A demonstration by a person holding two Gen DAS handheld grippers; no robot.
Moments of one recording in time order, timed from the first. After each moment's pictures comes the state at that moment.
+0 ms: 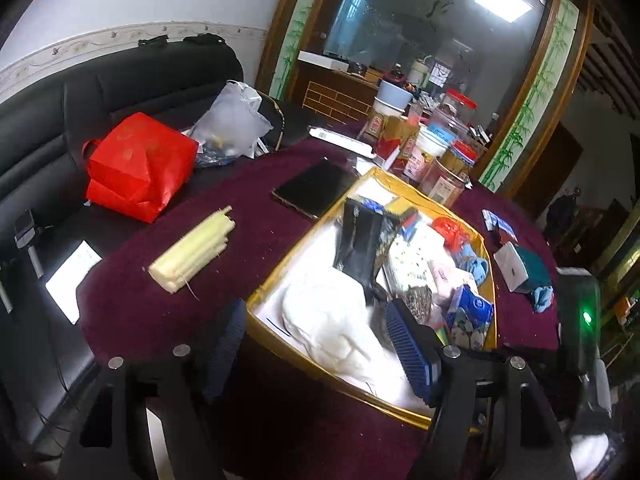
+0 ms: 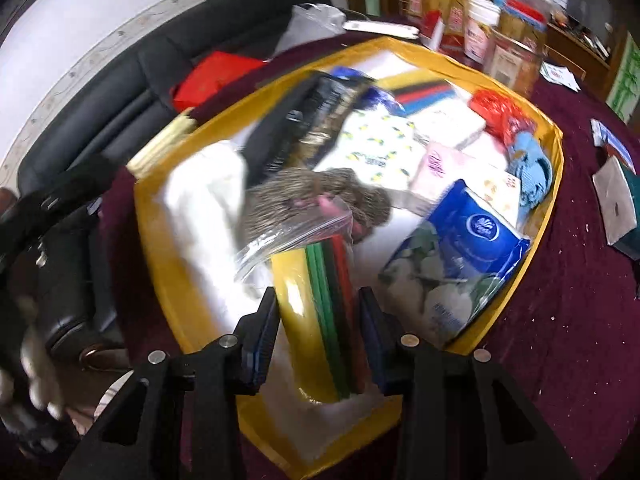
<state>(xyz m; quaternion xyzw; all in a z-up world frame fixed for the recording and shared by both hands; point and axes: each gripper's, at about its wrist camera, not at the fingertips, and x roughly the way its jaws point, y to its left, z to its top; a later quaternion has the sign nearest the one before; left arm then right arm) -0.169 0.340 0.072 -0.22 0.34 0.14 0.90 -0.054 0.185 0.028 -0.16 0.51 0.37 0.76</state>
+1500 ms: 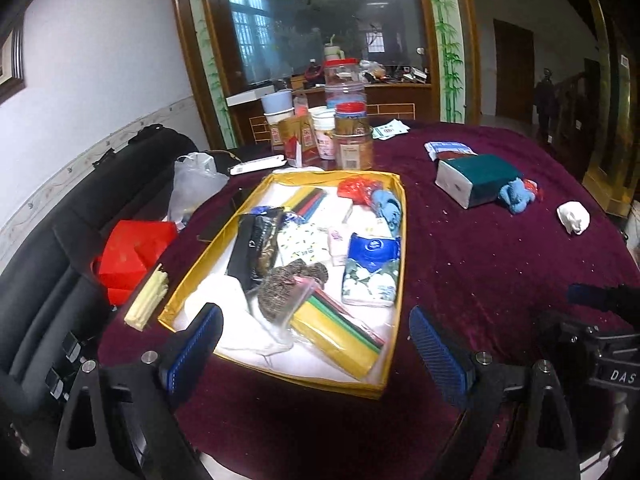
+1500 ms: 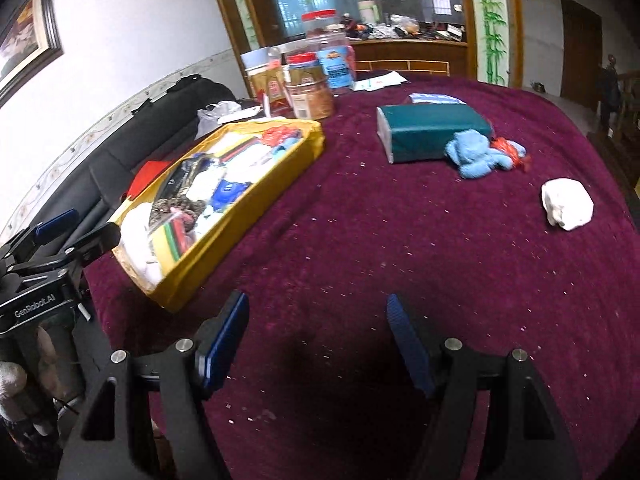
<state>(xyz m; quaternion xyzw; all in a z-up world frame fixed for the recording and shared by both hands) -0.164 0.156 0.099 0.03 0.35 0.13 0.93 -0.097 -0.047 0.068 -0.01 0.41 0.26 0.87</state>
